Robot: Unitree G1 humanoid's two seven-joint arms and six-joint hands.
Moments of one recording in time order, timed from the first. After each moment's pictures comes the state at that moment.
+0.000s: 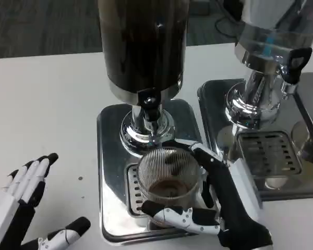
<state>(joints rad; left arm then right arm) 0.55 0.51 0.15 -0.06 0.61 -0.50 0.17 0.24 -0.10 0.35 0.07 -0.55 -0.50 -0.36</state>
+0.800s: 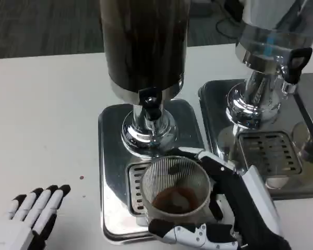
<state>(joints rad) 0.74 0.52 0.15 -0.25 0.83 -0.41 0.19 0.39 -0.17 0.33 -0.16 -0.46 -0.52 -0.19</state>
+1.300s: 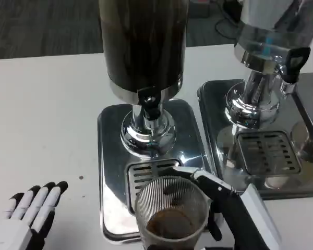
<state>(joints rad) 0.76 0.48 0.14 -0.27 0.84 -0.39 0.21 0.50 -0.19 0.34 -0.20 -0.47 -0.57 -0.16</state>
